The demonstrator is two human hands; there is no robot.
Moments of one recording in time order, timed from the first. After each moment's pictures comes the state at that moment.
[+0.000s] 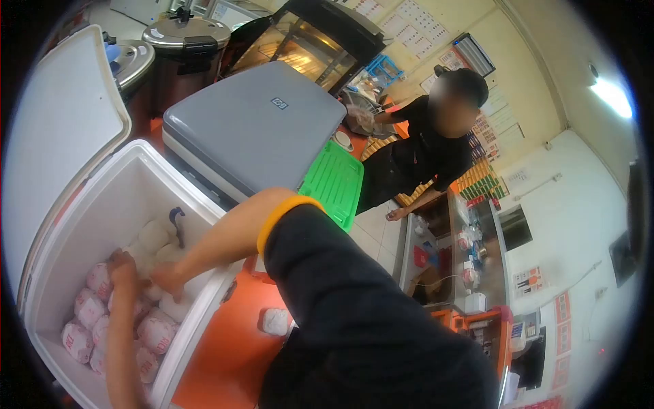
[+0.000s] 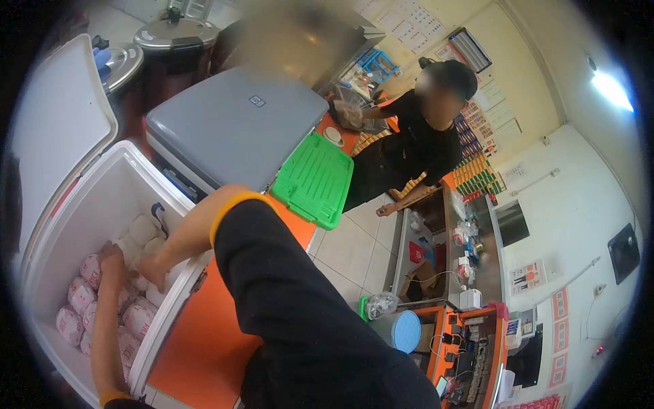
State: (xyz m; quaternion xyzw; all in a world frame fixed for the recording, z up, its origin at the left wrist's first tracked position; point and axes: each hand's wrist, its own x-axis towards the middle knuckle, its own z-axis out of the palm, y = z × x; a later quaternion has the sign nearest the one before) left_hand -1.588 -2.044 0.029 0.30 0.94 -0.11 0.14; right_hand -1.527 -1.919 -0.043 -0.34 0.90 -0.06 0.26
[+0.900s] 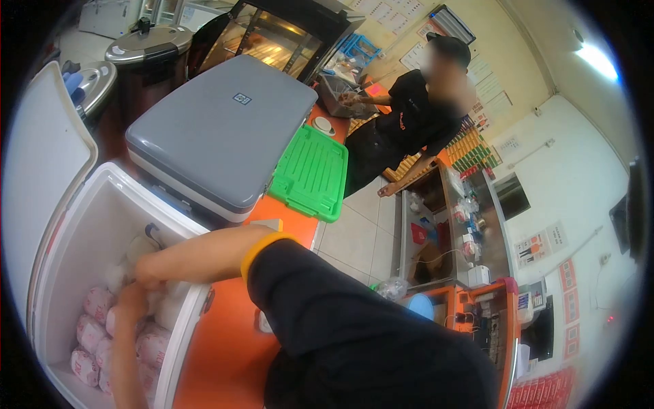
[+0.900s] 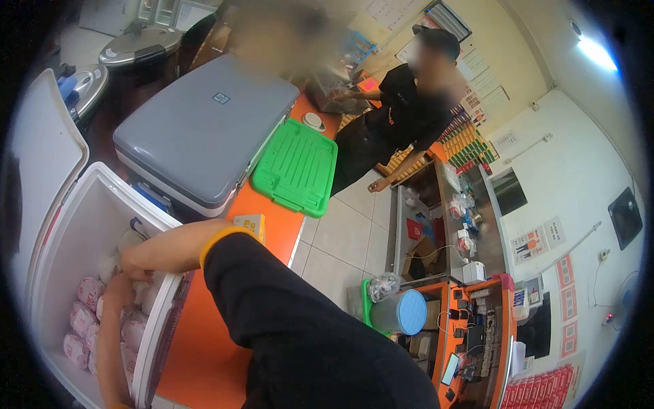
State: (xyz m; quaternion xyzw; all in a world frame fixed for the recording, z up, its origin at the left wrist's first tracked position) left_hand -1.573 -2.045 0.024 0.46 0.85 0.06 0.26; right_hand -1.596 -1.913 -0.035 -0.31 0.82 0.13 0.47
